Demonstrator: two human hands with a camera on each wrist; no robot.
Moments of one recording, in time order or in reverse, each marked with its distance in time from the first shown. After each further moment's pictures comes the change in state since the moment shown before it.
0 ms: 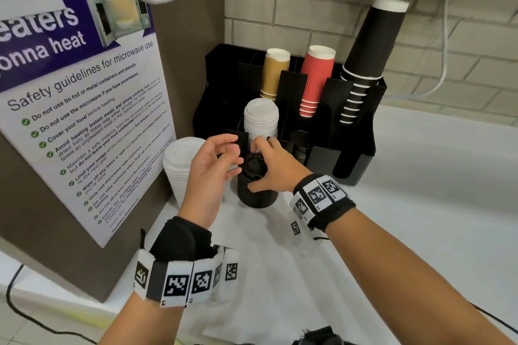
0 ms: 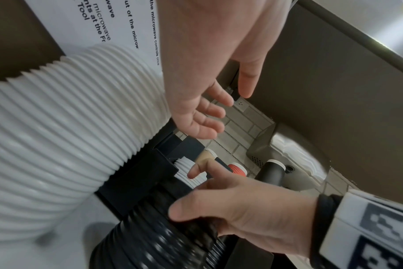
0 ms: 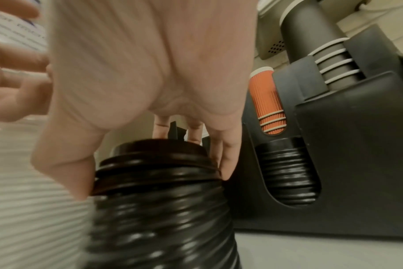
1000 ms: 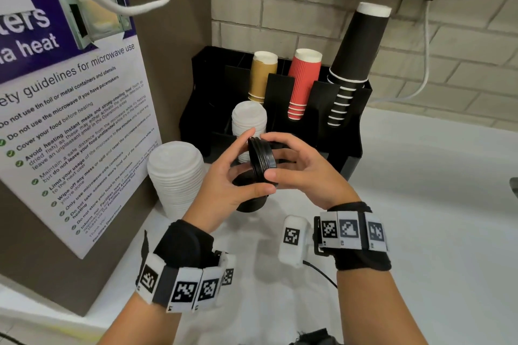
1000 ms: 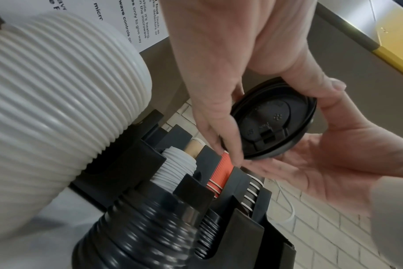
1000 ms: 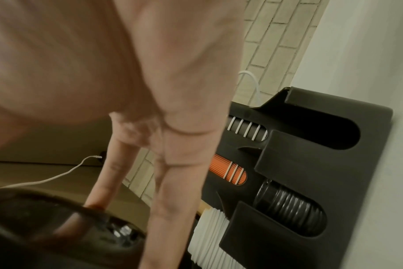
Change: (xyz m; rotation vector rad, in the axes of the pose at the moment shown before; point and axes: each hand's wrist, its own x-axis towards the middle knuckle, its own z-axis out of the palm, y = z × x) left_hand -0.005 -0.007 0.019 0.121 -0.369 0.057; right_hand -0.077 -0.014 -0.052 0.959 0.067 -0.015
